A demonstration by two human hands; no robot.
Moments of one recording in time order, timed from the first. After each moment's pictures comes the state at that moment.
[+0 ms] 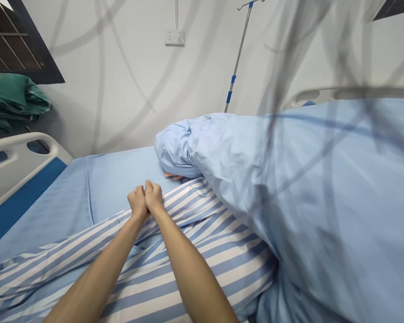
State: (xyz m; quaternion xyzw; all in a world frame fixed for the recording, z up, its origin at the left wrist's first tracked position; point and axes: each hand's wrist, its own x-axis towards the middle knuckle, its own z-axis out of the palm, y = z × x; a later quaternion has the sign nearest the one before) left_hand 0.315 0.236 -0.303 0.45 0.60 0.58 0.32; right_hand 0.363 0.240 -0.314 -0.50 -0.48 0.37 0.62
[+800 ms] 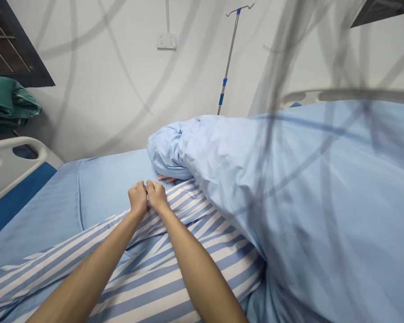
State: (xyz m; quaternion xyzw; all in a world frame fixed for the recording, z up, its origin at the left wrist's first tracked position) left_hand 0.348 0.243 -0.293 0.49 0.62 0.53 0.32; right_hand 0.411 0.241 -0.311 -0.51 -0.56 0.31 0.57
